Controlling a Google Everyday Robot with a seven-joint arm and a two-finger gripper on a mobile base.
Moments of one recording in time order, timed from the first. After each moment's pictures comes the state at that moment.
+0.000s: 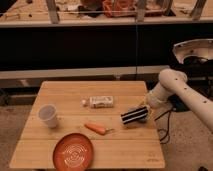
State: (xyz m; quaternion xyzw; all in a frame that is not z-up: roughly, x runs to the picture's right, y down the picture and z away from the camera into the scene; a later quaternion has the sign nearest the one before) arm 0.223 0.145 0.811 -0.33 -0.28 -0.19 0.88
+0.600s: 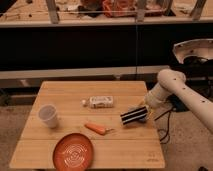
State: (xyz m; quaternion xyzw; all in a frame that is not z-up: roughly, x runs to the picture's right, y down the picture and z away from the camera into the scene) arm 0.221 0.146 0.815 -0.33 -0.28 -0.20 0.88
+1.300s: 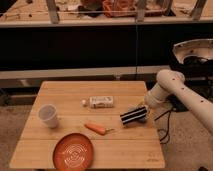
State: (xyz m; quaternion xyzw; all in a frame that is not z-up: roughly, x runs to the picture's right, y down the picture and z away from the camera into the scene) arm 0.219 0.146 0.819 -0.33 -0.27 -0.20 0.88
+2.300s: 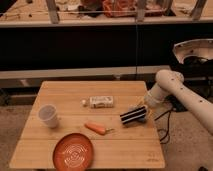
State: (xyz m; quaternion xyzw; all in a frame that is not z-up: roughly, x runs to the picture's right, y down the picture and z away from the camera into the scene) arm 0.218 0.146 0.824 -0.33 -0.27 -0.20 0.88
